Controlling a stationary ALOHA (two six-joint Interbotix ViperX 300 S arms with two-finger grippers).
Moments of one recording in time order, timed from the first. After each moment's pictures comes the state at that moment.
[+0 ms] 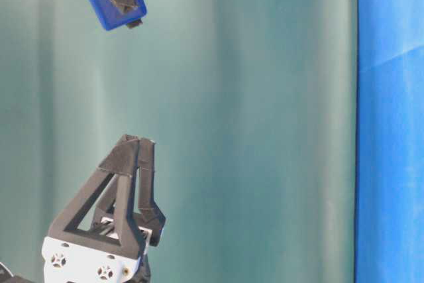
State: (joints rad) left arm 0.05 -0.30 0.68 0.02 -0.28 0.02; right arm -0.06 -0.64 0.75 -0.19 0.19 0.23
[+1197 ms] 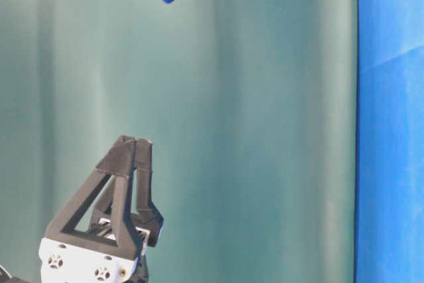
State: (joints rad) left arm 0.05 -0.31 0.68 0.02 -0.28 0.02; right arm -0.04 -0.64 0.75 -0.18 0.43 0.29
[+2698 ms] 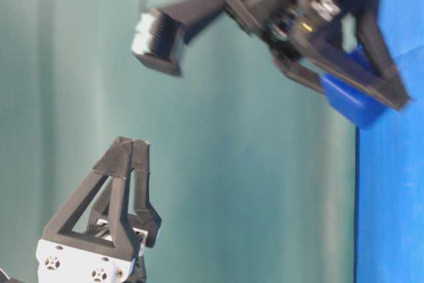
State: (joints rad) left arm 0.05 -0.32 0.68 0.01 -0.28 0.02; right arm -0.04 0.02 0.72 -0.18 -0.14 0.31
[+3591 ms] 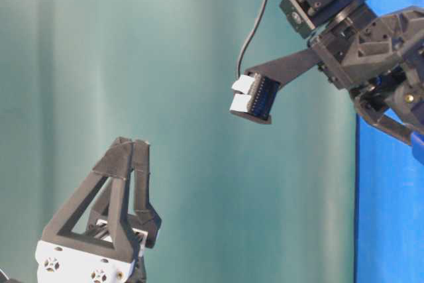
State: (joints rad) left arm 0.05 -0.32 0.68 0.02 -0.27 0.02; right arm -0.05 0.31 0.63 -0.12 -0.37 0.30
